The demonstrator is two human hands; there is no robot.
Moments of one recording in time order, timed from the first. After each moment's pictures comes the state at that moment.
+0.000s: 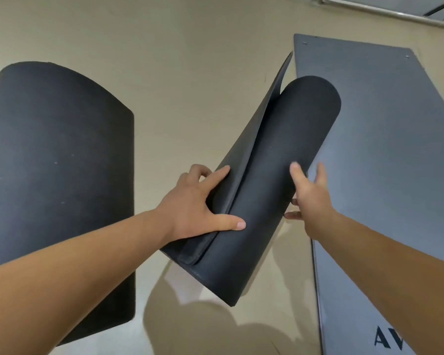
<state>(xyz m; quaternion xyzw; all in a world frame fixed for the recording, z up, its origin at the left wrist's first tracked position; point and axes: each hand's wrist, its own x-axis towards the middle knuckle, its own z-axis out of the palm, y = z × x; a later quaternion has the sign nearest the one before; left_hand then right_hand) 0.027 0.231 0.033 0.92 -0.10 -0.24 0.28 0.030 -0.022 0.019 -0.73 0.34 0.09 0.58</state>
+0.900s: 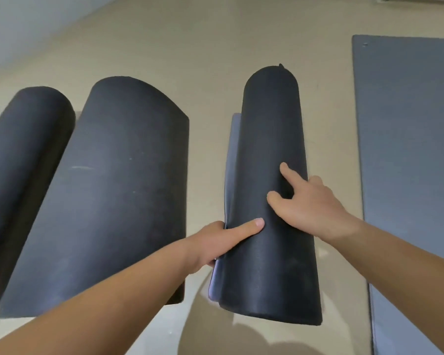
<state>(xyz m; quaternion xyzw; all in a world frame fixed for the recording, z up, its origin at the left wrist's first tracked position) -0.037 0.264 0.028 0.76 0.18 -0.39 0.48 0.022 0.059 0.050 -0.94 0.05 0.22 0.27</state>
